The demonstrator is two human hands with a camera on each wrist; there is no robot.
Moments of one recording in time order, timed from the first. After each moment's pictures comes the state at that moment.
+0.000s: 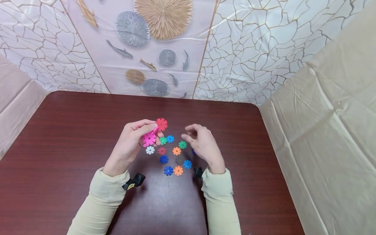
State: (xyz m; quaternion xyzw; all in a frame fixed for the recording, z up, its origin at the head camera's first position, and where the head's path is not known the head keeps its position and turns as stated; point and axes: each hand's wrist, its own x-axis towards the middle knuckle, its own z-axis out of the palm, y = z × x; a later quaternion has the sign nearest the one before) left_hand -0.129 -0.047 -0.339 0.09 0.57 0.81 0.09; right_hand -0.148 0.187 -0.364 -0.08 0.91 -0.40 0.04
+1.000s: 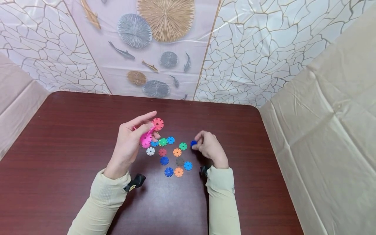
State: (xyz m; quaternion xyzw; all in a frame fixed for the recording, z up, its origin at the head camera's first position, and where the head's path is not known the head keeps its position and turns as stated) left_hand -0.126 -0.048 -0.337 0.07 0.60 0.79 -0.02; right_hand -0.172 0.218 -0.408 -0.03 0.93 -0.34 0.14
